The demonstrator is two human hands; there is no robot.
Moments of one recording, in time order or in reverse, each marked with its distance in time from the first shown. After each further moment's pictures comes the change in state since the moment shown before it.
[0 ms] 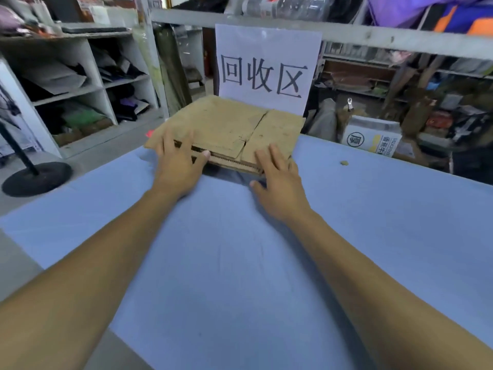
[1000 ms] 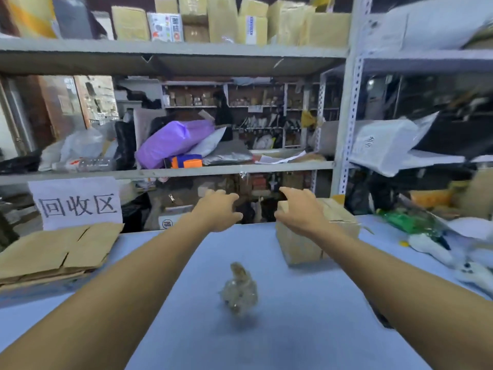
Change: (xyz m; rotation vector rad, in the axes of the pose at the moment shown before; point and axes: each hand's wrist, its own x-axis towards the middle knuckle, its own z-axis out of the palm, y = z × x) left_hand -0.218 0.487 -0.076 0.257 -0.415 0.889; right_hand -0.321 0.114 -0.427 -0.288 0.262 0.647
